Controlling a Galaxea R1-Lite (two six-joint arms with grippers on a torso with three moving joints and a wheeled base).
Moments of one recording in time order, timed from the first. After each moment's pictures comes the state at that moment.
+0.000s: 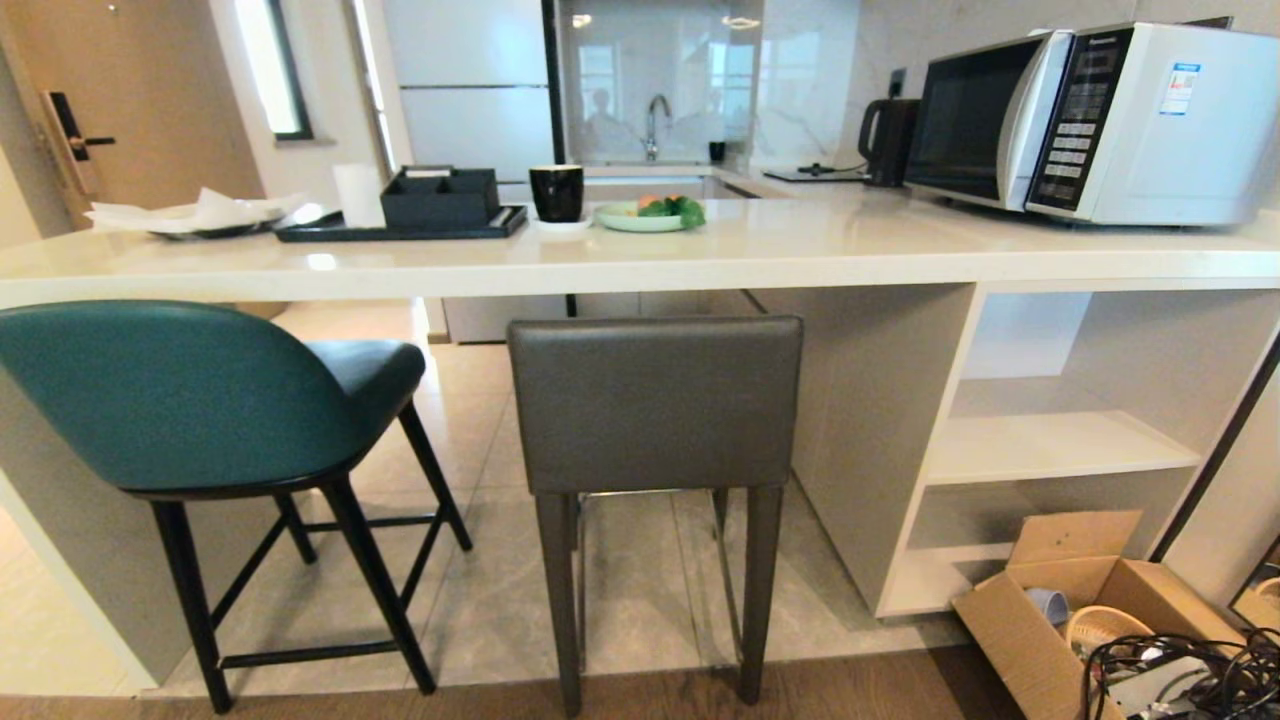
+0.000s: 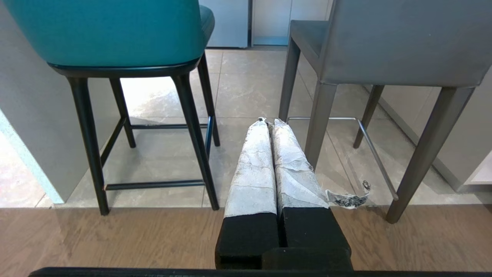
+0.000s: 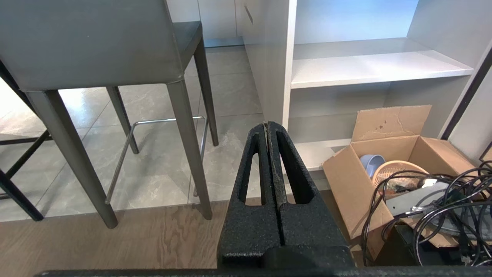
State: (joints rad) left arm 0.00 0.00 -0.01 0.00 0.00 -0.01; right arm 0.00 0.00 0.00 0.01 0.00 0.01
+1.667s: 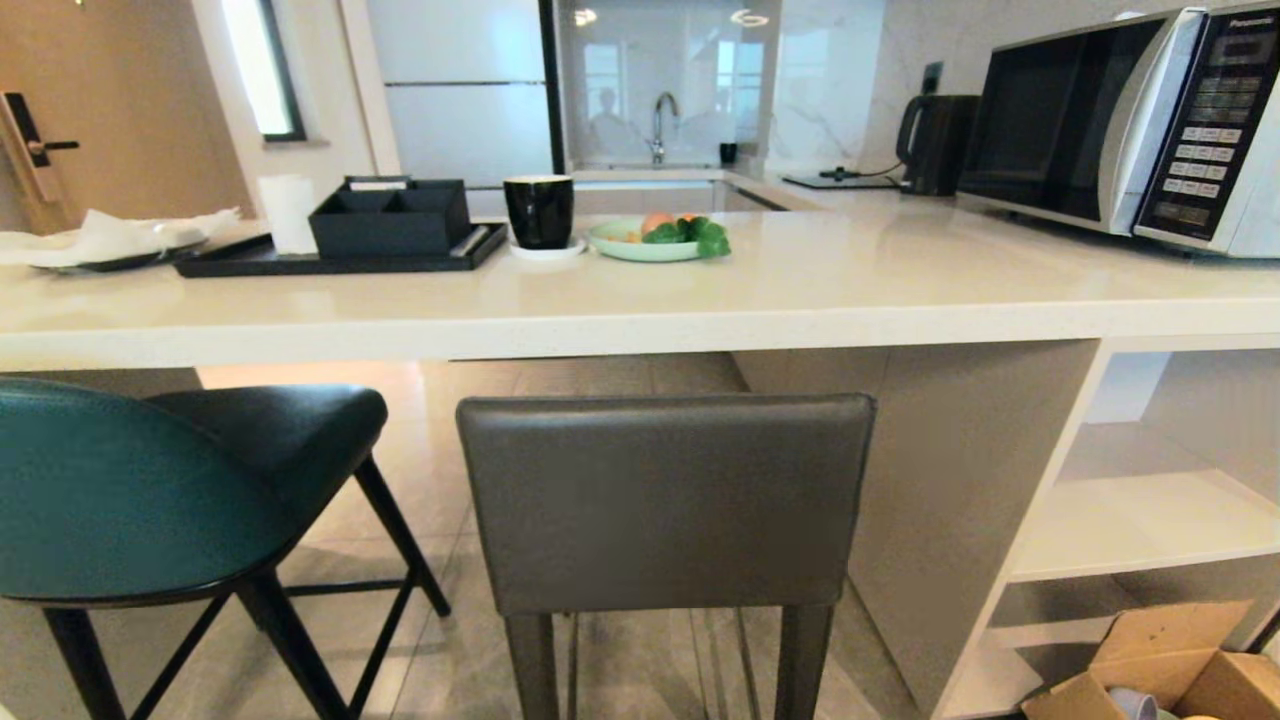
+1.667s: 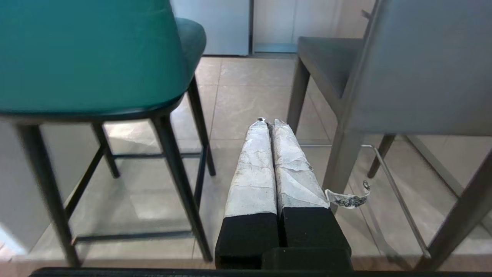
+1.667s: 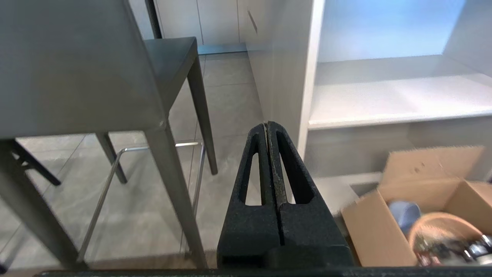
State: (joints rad) left arm 0.00 0.00 -0.01 0.00 0.00 -0.02; right arm 0.00 0.00 0.00 0.01 0.00 0.01
